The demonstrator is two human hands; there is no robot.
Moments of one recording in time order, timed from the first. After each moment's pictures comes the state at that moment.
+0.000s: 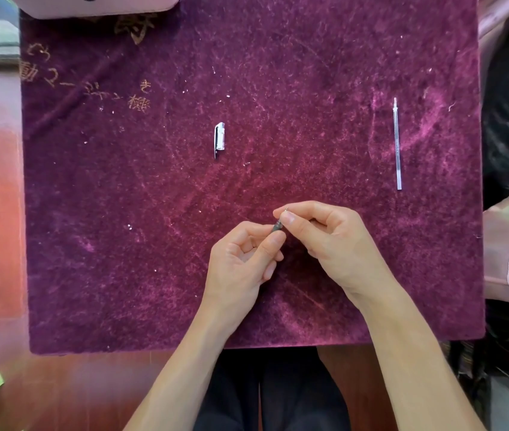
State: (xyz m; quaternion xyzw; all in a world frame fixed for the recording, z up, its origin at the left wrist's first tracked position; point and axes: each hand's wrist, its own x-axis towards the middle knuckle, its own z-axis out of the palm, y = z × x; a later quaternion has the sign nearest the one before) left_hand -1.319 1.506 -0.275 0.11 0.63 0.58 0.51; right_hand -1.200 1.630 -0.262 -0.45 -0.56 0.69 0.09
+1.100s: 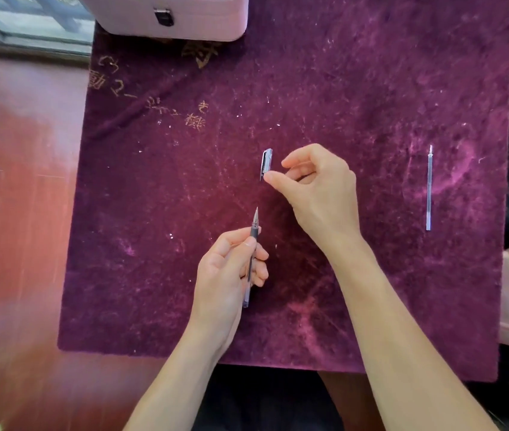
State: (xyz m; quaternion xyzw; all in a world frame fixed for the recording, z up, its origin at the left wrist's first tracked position) left_hand -1.365 1.485 -0.257 -0.06 0.60 0.63 0.49; right_hand -1.324 1.656 -0.255 -0.51 -0.72 0.46 0.12
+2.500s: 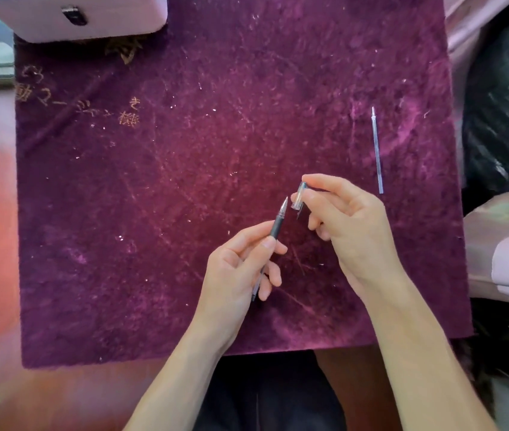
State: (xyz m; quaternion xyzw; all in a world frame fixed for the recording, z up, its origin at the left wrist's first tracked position) left_hand -1.312 1.513 -0.258 0.07 0.58 0.58 0.57; right_hand -1.195 1.653 -0.246 -0.54 -0.50 0.65 0.18
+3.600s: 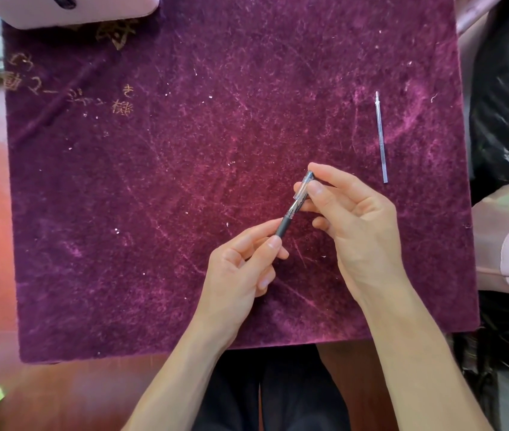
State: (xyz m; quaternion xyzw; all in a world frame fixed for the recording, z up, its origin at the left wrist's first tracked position) left_hand -1.308 1.505 -0.264 0.11 0.59 0.56 0.57; right_hand -1.192 1.637 -0.242 -0.52 -0.46 0.68 0.24
